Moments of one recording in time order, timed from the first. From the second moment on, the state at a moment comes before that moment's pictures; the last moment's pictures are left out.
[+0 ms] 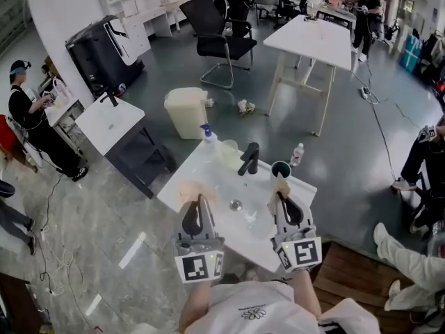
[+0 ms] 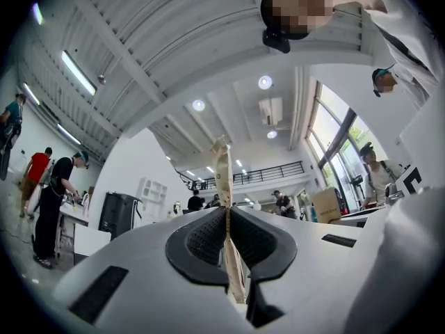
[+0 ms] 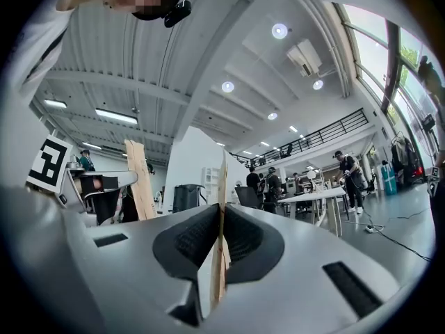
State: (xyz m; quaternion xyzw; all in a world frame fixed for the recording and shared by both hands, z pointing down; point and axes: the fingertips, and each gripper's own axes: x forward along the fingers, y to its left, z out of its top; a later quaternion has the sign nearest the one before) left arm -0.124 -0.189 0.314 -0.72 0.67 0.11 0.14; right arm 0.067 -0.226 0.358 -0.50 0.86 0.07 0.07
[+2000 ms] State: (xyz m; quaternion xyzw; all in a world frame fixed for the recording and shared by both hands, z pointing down) left arm -0.137 -0.235 0.315 -0.78 0.61 0.09 0.13; right arm 0.114 -0.390 0.464 -0.61 0.79 -0.01 0.01
